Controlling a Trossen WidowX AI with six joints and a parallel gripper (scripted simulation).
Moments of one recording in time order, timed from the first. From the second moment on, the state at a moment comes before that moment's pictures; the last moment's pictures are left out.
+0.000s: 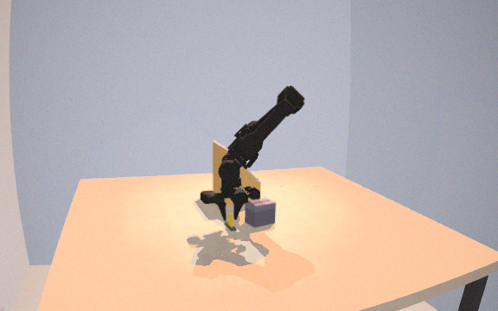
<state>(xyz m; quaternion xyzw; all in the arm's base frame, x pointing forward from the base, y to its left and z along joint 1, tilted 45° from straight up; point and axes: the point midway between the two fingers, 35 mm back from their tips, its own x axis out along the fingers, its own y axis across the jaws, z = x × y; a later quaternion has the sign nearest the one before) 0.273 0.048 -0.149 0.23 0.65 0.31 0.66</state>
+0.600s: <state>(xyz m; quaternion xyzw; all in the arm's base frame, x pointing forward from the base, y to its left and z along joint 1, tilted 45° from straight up) 0.268 0.061 -0.160 0.23 0.65 0.31 0.65</state>
